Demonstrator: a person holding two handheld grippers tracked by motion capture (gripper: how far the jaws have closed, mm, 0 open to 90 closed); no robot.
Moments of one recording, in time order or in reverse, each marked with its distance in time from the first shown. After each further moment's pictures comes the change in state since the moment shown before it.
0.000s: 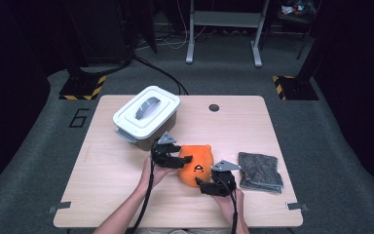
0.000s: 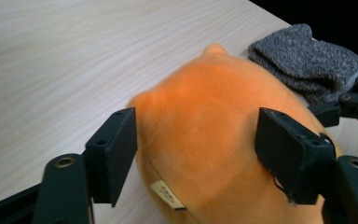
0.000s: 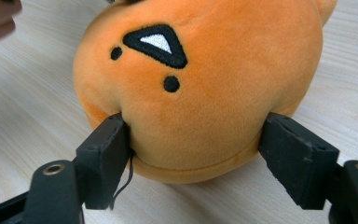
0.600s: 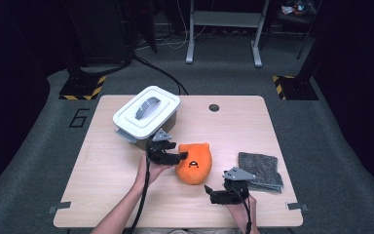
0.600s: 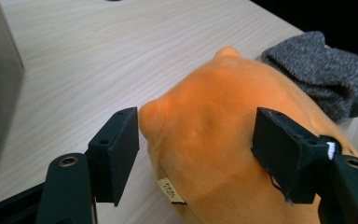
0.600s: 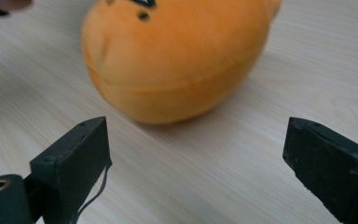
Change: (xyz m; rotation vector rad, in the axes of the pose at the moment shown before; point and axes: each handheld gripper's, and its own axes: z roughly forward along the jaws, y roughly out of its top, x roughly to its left) left arm 0.006 -0.001 -0.006 -0.002 0.047 0.005; right arm -0.008 -0.016 -0.037 -0.063 -0.003 -0.052
